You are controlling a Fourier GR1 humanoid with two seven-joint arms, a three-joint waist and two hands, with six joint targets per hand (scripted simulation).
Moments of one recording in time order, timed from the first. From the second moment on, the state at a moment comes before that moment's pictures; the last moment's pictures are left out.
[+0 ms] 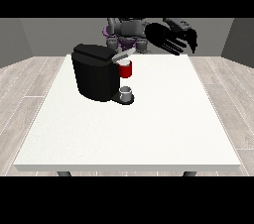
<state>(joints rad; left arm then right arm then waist) -0.51 0.04 0.01 -1.40 -0.12 -0.32 -0.11 -1.06 -0.35 -0.18 -1.16 0.21 -0.02 0.35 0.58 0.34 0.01</state>
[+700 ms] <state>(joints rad) -0.46 0.08 0.08 -1.38 -0.08 -0.32 -0.12 -1.09 -0.15 -0.07 -1.12 0.18 -0.02 0.12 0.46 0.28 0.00</state>
